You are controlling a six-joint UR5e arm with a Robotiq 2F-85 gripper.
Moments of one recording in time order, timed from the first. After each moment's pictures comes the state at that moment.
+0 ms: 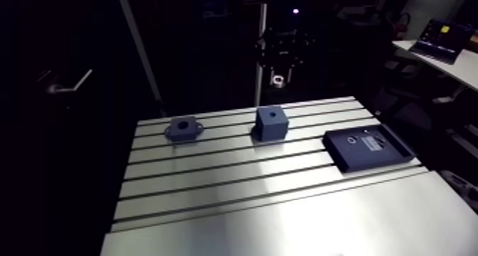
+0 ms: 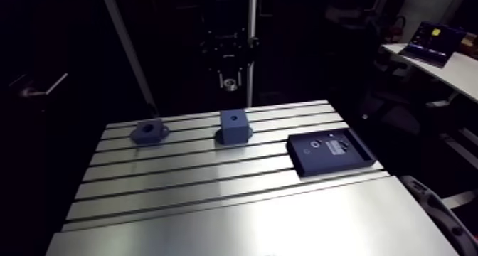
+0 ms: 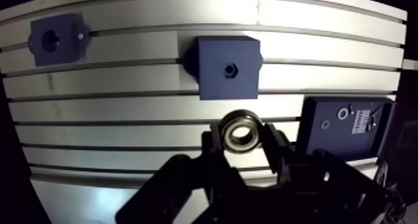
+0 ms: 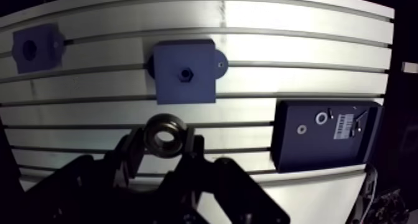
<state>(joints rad) -0.20 -1.28 1.59 -1.87 -1.61 -1.78</state>
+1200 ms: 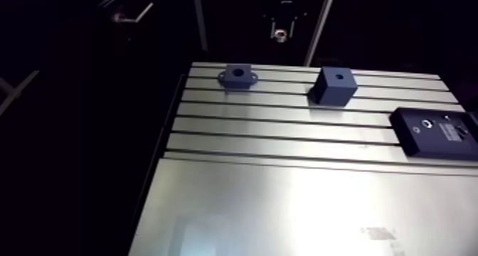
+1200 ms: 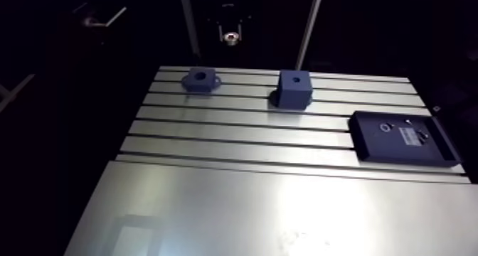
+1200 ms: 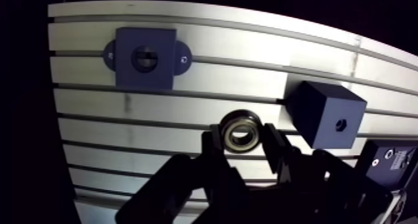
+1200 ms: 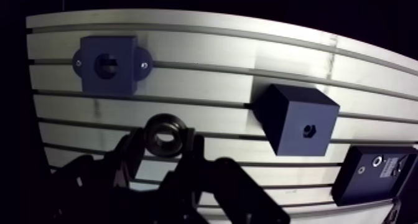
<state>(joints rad) 0.05 -1.09 1.42 -1.86 -1.61 -1.63</state>
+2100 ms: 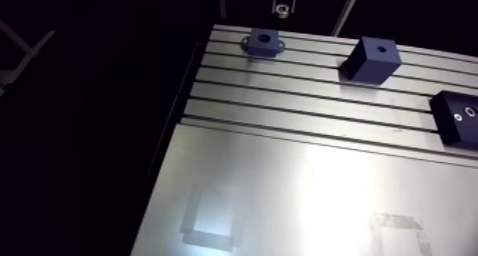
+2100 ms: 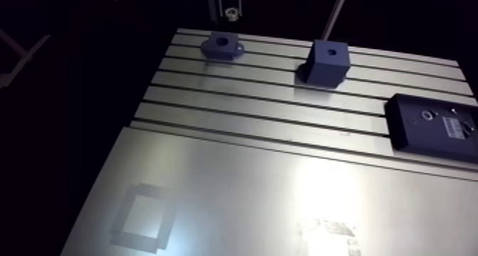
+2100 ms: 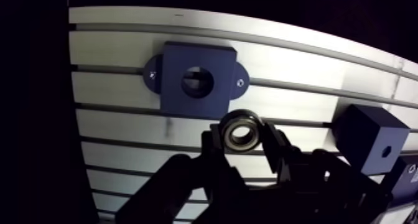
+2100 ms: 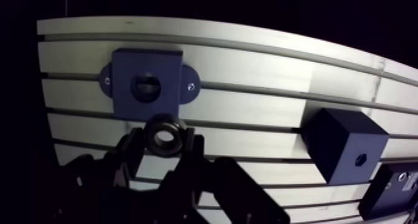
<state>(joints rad) 0.14 -0.97 1.34 -1.88 -1.61 -1.55</state>
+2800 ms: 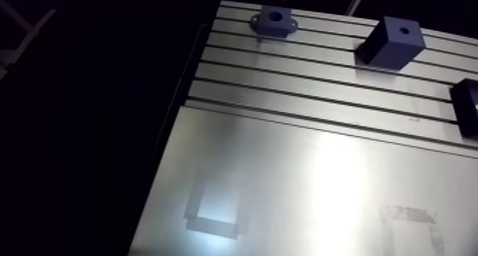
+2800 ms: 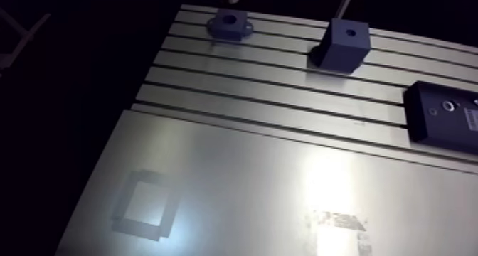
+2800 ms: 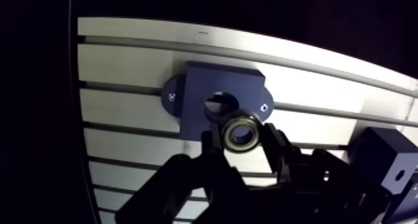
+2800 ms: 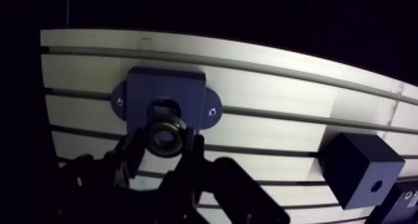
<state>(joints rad) 0.17 -0.89 1.30 -1.91 -1.61 -1.54</state>
